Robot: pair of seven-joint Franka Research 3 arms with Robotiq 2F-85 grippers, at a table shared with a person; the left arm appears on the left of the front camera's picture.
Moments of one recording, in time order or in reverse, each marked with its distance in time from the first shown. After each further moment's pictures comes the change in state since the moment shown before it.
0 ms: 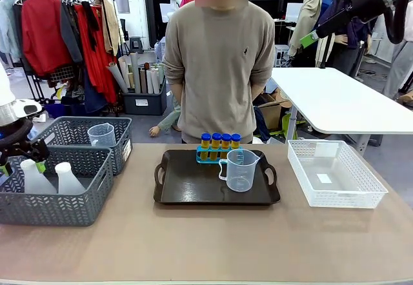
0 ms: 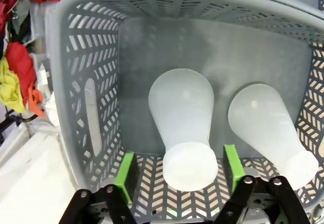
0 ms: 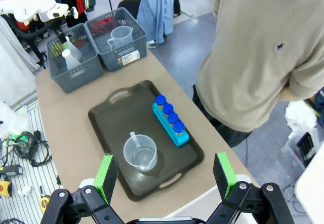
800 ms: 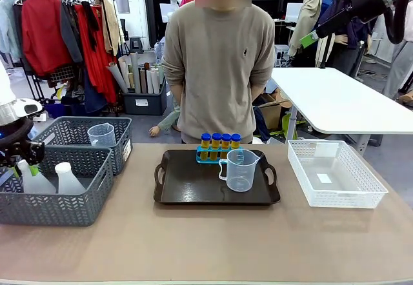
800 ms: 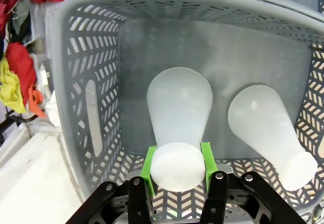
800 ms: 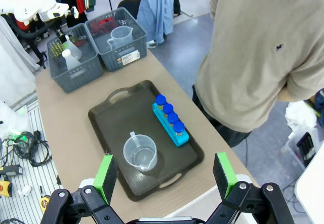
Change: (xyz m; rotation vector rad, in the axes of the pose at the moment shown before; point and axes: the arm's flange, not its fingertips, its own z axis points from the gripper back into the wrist) left arm 0.001 0.000 0.001 0.000 -0.001 -0.001; right arm 0.000 0.000 0.000 0.000 0.000 0.000
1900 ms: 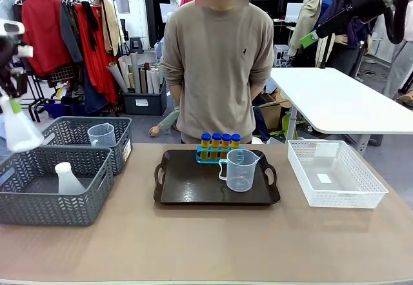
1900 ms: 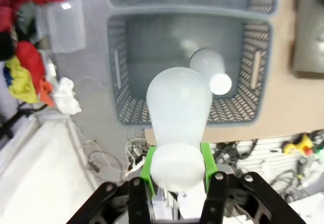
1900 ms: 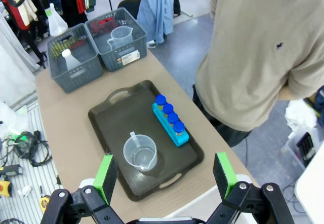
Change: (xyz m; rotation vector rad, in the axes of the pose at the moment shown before) left arm 0.010 -0.029 0.217 -0.033 0.061 -0.054; right arm 0.000 0.000 0.000 0.000 0.000 0.000
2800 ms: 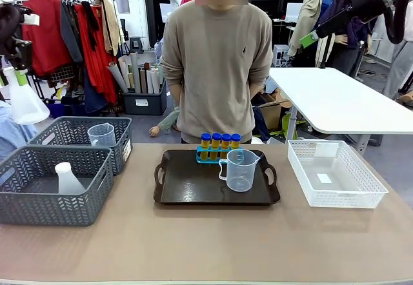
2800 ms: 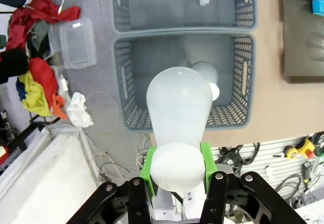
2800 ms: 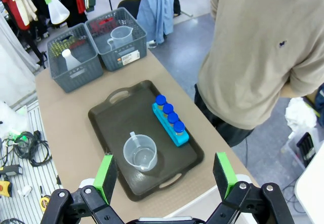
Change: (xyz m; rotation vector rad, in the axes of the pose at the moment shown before) left arm 0.003 -0.025 0.046 0.039 -0.069 -0.051; right arm 0.000 0.000 0.000 0.000 0.000 0.000
